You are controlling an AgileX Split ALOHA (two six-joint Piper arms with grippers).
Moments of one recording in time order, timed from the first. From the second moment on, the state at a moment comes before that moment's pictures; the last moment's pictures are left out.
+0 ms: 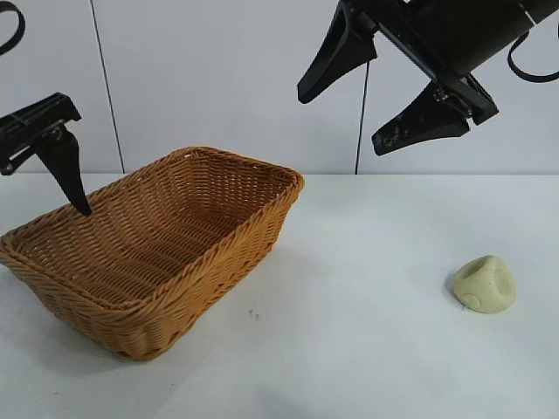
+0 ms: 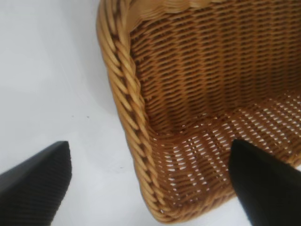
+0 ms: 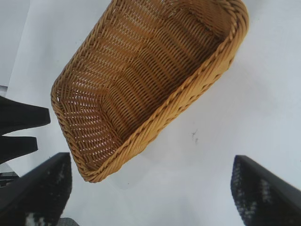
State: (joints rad) left arm -0.28 1.56 -0.89 -0.27 0.66 -0.93; right arm 0.26 1.61 -1.14 0.81 0.71 -0.33
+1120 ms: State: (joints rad) left arm -0.27 1.82 -0.90 -0.37 0.51 -0.94; right arm 0.26 1.61 -1.14 0.81 0.74 -0.33
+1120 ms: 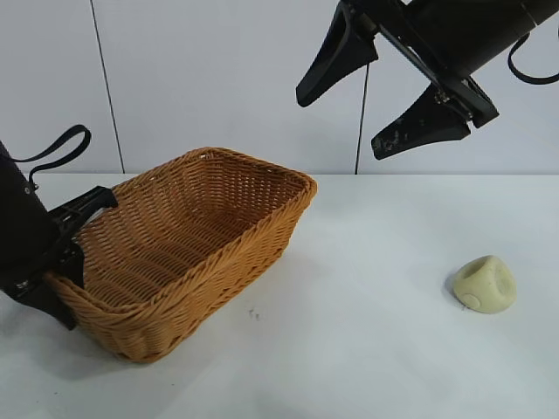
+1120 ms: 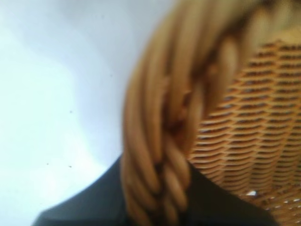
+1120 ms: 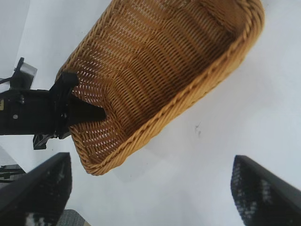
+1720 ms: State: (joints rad) left arm -0.13 1.83 -1.20 -0.36 0.81 -0.46; right arm 0.26 1.61 -1.14 0.81 0.74 -0.33
